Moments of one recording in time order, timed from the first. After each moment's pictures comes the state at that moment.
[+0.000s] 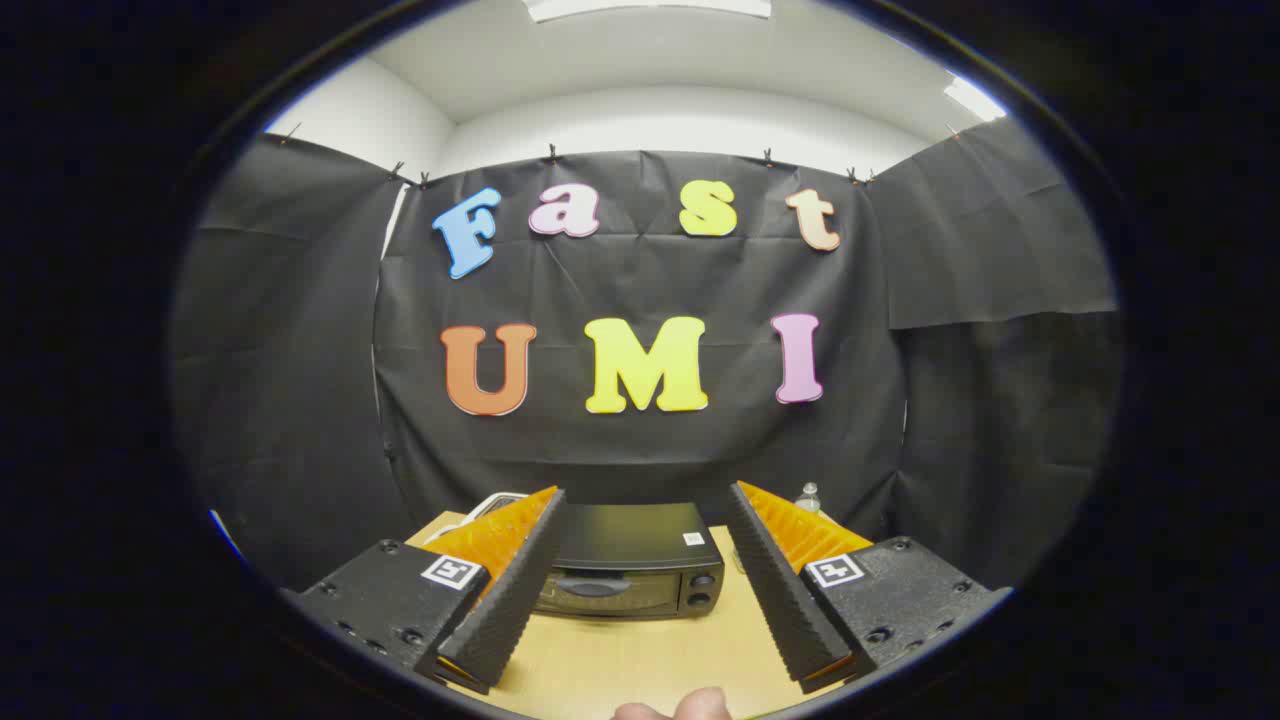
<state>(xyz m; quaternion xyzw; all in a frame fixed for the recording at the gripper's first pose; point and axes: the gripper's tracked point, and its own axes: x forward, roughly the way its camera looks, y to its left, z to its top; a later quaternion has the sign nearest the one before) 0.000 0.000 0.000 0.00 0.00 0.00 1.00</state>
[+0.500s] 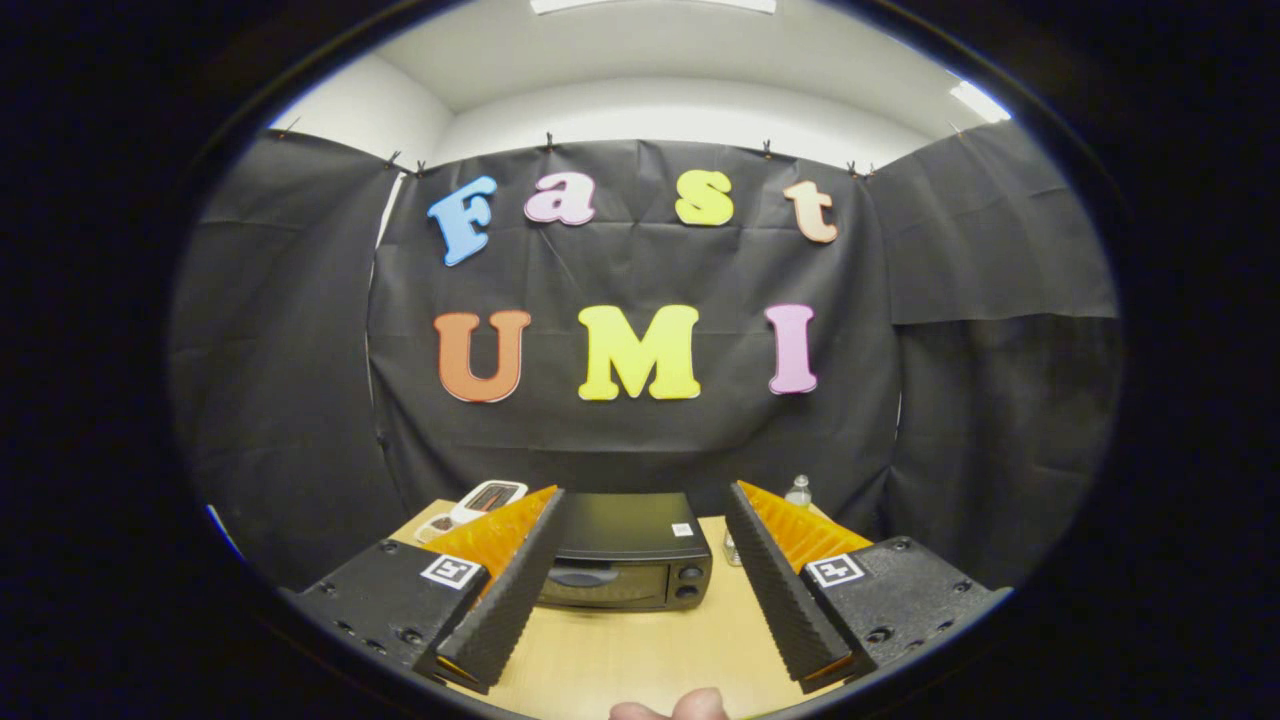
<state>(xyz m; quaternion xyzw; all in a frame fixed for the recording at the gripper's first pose) 0.000 -0.008 -0.006 0.00 0.02 0.00 1.00</state>
